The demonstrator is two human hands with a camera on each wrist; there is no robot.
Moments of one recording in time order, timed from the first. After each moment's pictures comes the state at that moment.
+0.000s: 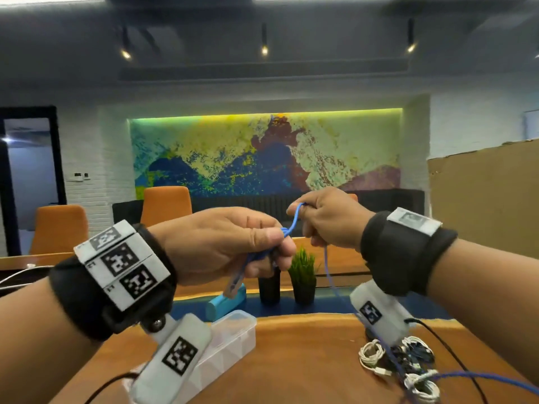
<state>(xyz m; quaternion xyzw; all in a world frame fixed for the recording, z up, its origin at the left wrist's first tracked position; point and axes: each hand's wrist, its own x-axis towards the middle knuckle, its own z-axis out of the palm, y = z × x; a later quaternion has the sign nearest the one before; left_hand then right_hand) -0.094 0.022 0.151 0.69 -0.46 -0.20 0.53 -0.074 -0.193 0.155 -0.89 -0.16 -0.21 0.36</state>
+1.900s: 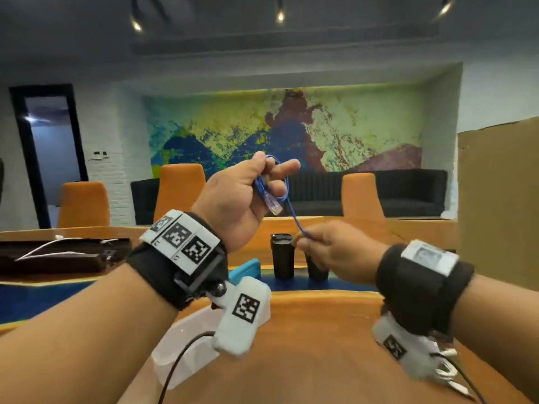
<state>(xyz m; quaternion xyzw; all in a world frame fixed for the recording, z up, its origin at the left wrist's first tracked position) -0.062 -0.002 0.136 0.52 -0.31 -0.01 0.80 -0.073 -0.183 0.083 -0.93 -0.24 -0.13 0.26</state>
